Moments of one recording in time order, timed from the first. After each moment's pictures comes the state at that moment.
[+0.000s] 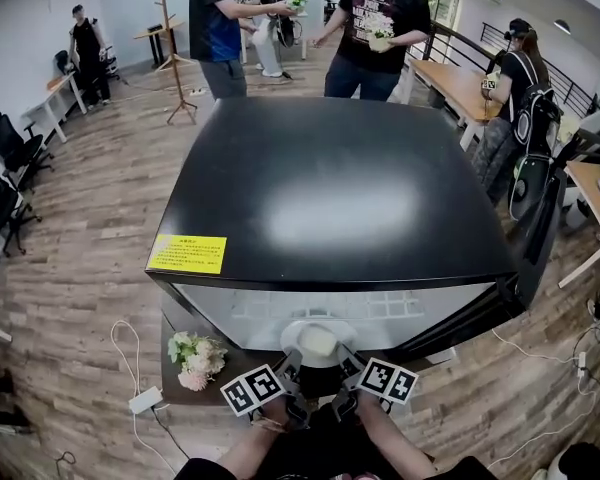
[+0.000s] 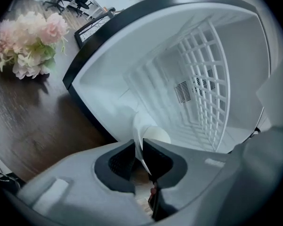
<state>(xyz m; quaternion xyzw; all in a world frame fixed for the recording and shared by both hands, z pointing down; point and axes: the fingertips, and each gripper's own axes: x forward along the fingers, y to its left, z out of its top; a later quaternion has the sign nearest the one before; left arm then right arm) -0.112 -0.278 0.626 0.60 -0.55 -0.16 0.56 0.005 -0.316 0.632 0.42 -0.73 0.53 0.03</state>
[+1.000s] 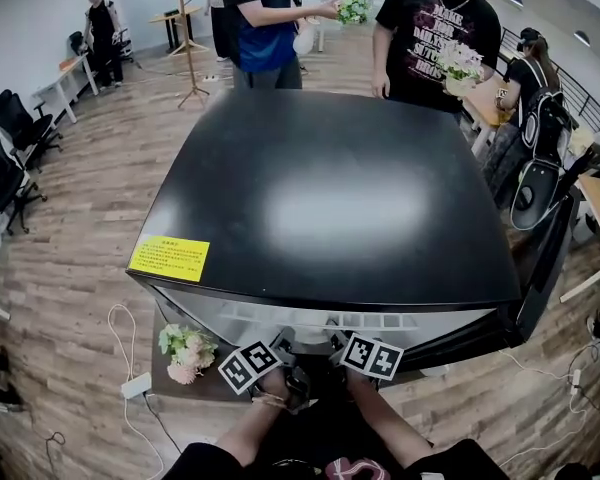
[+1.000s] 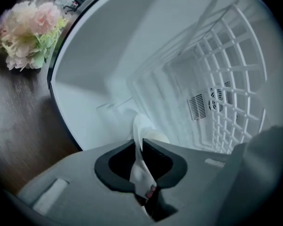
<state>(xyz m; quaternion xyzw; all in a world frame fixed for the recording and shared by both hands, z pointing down) -0.127 -0.335 0.632 0.52 -0.60 -0.22 0.56 -0.013 -0.385 0.635 0.42 -0.78 0.46 0.10</state>
